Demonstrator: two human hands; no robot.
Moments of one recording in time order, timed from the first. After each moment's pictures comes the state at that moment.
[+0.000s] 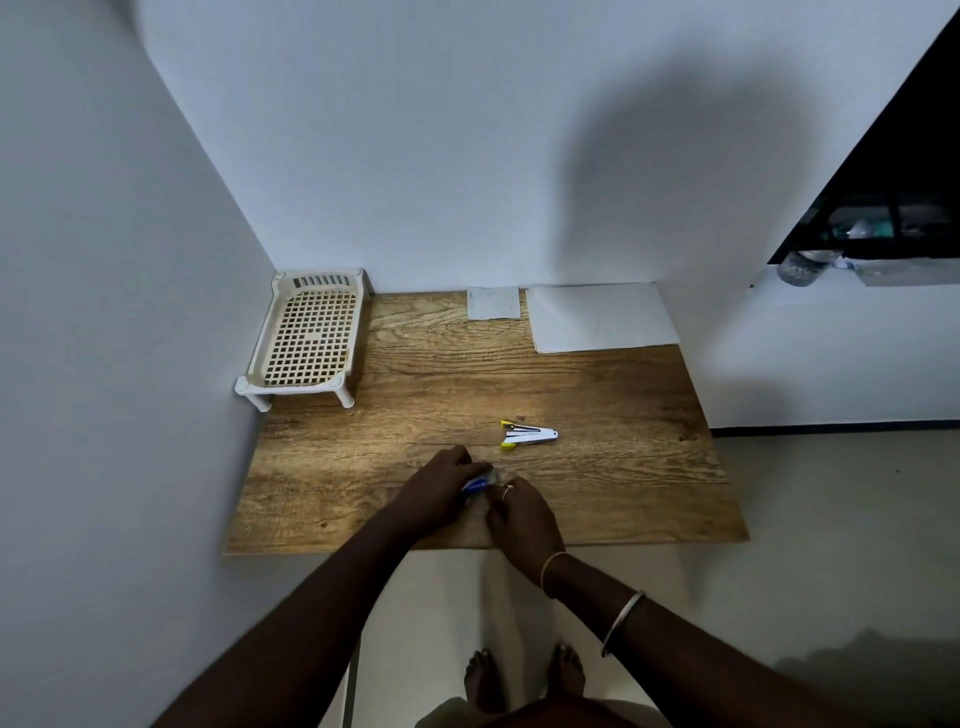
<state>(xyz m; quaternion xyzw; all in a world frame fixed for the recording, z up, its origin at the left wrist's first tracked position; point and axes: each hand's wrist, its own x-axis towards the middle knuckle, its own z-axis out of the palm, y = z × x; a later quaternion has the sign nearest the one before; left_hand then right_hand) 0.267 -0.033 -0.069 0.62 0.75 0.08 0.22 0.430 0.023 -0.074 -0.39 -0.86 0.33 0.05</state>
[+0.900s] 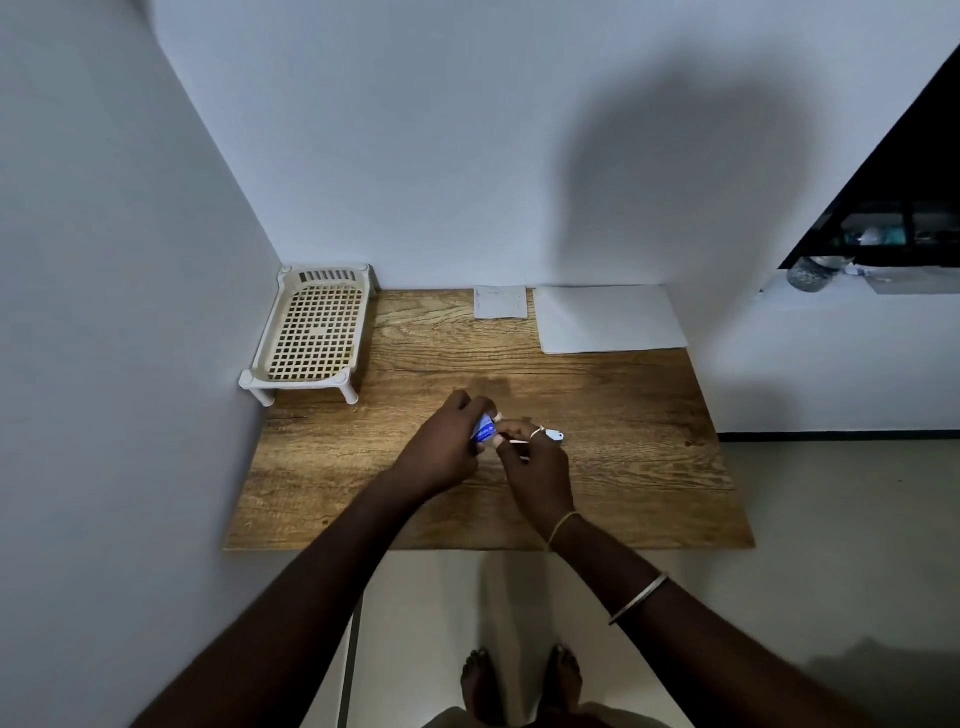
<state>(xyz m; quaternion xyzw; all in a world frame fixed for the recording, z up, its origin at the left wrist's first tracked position) 0.258 -0.006 -0.009 0.58 0.77 0.22 0.18 0.402 0.057 -0.036 -0.42 -0.70 0.50 0.28</state>
